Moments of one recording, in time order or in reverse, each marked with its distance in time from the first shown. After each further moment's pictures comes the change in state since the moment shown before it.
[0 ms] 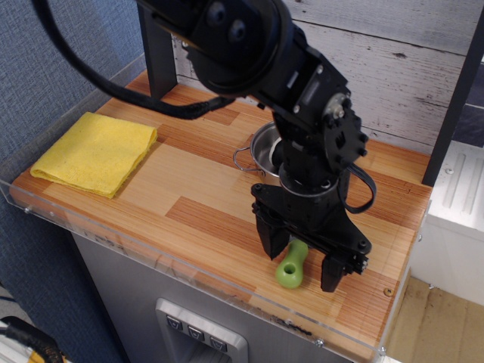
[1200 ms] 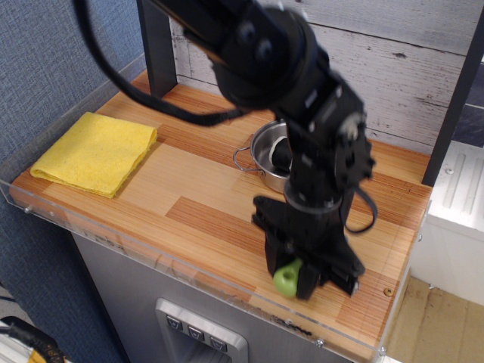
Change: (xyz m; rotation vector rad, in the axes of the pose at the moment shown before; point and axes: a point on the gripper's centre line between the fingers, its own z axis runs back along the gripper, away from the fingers) arm -0.010 0.002 -0.001 0.034 0.096 -0.097
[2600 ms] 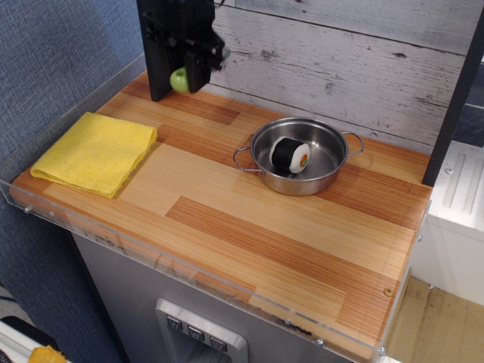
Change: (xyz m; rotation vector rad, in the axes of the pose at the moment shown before) arm 0.074 0.230 0.037 0.064 -0.068 0.131
